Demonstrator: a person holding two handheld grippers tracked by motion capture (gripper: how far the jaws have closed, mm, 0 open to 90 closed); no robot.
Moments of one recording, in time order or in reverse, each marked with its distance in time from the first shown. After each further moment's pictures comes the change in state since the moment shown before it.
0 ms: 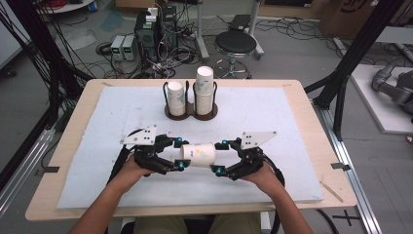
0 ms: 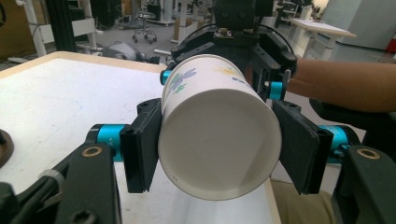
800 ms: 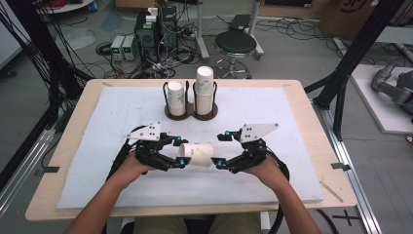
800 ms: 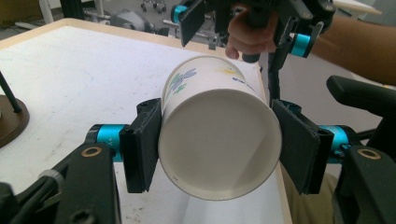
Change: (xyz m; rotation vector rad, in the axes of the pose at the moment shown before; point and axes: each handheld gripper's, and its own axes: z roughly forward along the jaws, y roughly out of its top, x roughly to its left) left arm 0.007 0.004 0.002 0.102 0.061 -0.041; right arm 0.003 0.030 -0.011 0.061 -0.100 -0.076
